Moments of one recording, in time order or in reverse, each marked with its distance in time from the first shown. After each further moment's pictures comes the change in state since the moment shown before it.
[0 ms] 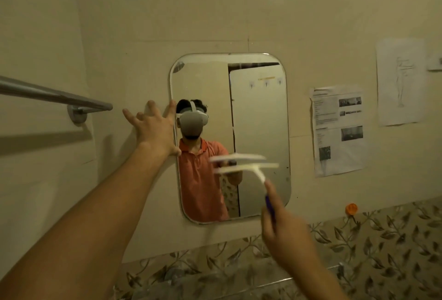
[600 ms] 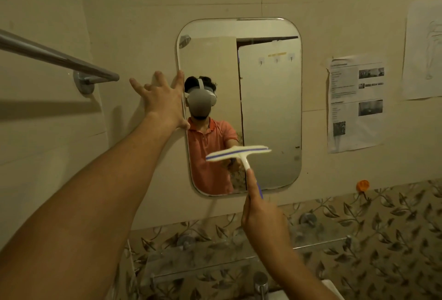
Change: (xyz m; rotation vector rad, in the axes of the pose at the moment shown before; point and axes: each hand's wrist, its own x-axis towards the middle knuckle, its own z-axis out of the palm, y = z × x) left_hand 0.000 -0.001 0.002 0.000 0.001 0.026; right_hand -0.008 -0.006 0.079 -0.217 0.004 -0.016
